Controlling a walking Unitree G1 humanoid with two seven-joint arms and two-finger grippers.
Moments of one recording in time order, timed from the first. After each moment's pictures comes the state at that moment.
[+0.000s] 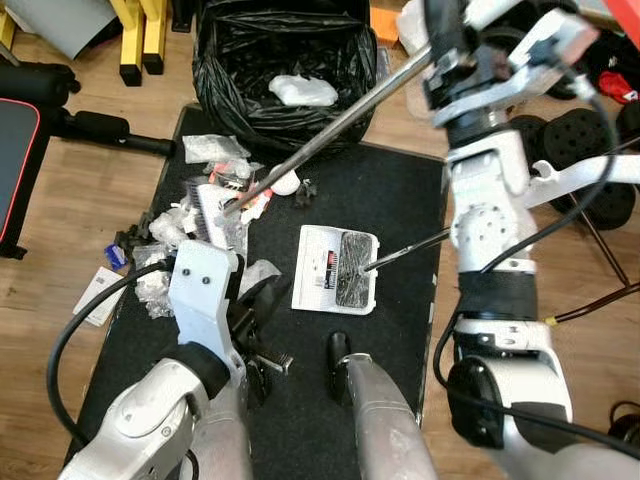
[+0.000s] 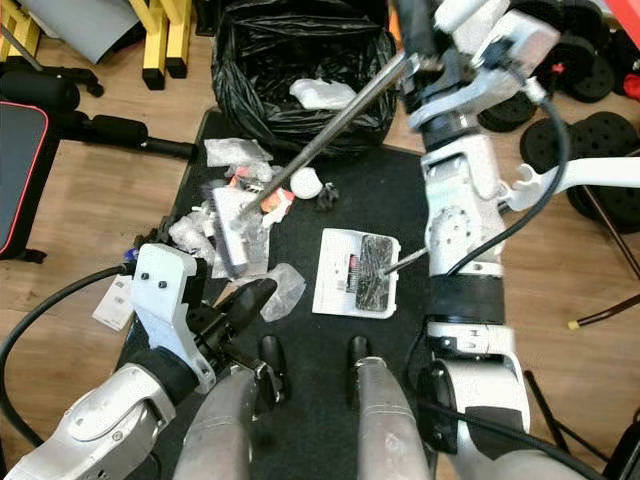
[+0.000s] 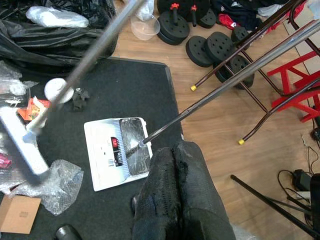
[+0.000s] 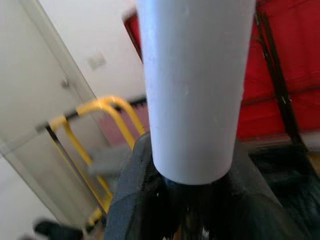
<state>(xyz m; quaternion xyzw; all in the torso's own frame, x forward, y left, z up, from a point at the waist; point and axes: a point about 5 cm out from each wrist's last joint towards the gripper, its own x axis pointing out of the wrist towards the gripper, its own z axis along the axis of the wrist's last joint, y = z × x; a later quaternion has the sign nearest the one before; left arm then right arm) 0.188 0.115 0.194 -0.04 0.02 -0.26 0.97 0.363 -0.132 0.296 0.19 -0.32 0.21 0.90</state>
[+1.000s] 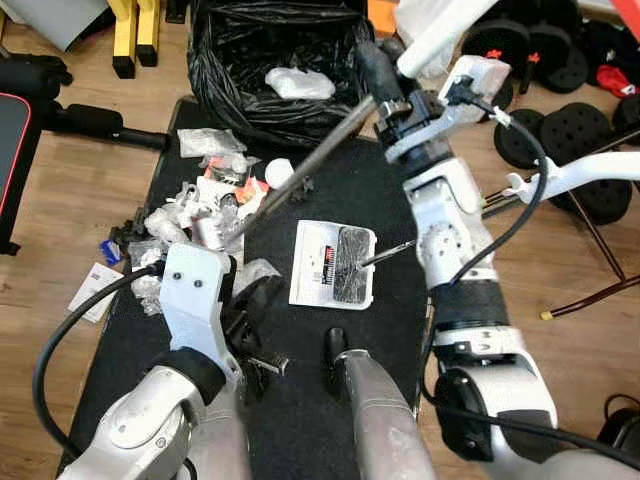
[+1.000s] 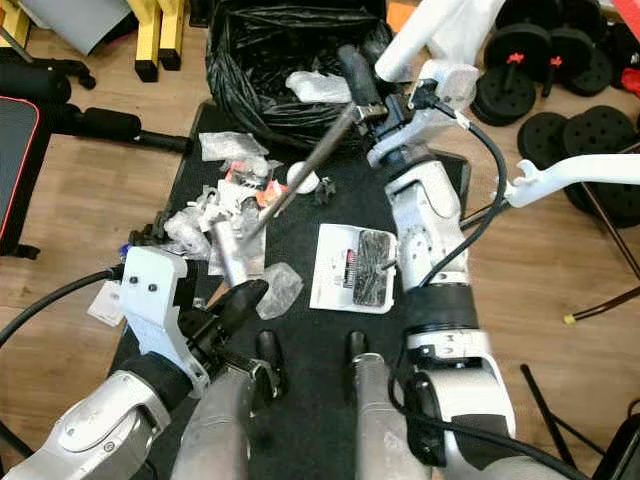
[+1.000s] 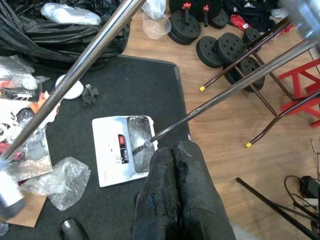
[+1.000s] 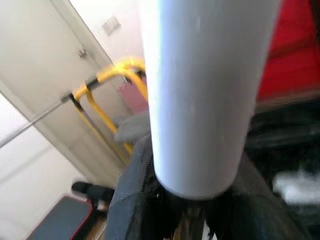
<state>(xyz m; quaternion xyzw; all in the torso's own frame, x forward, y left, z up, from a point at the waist) 0.184 0.117 0.199 -0.04 0.02 -0.23 0.97 0.371 -0.100 0.274 0.22 -0.26 0.27 0.90</state>
